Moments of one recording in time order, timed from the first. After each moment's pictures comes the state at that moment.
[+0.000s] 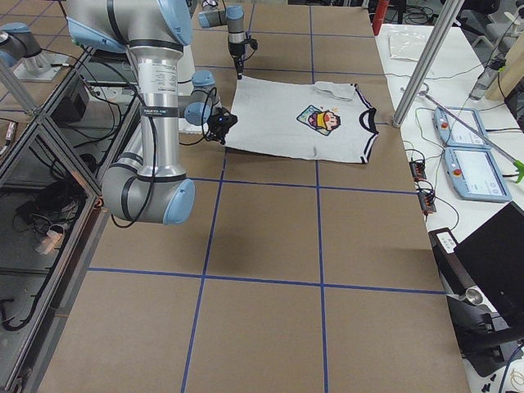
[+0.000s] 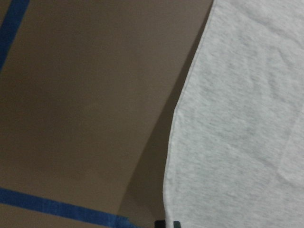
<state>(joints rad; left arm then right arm) -0.20 -1.55 -2.09 -2.13 -1.68 -1.82 0.08 -1.53 2.23 -1.49 1.51 2.22</state>
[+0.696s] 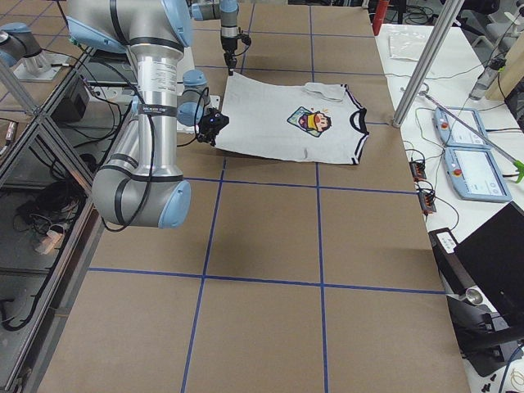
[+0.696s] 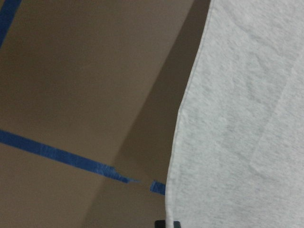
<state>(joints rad) -0.14 -1.55 -2.20 -2.05 -1.69 -2.02 0.01 -1.62 2.31 -1.49 1.50 2.22</state>
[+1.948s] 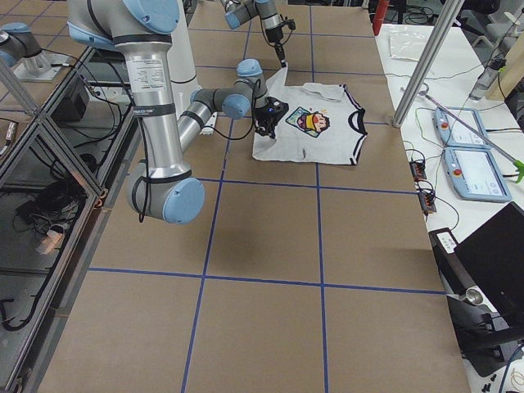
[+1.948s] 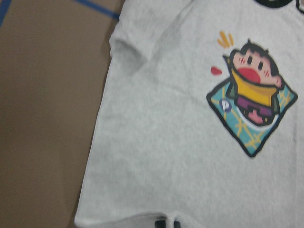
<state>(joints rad) -0.61 -1.88 -1.93 -2.01 -1.70 -1.48 0.58 -1.29 2.05 -1.53 1.69 1.79</state>
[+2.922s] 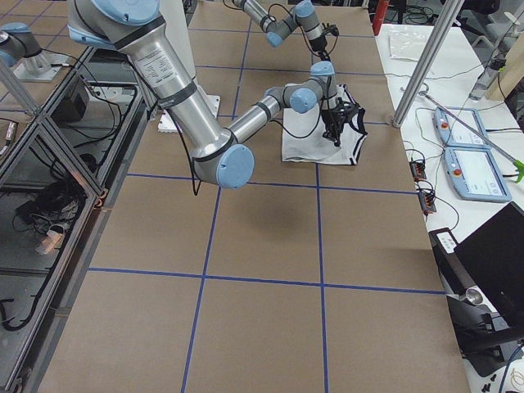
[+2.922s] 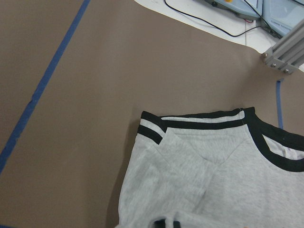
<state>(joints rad) -0.80 -2.14 -1.42 -2.22 -1.71 -1.35 0.82 -0.88 1.42 -1.48 1.70 1.57</state>
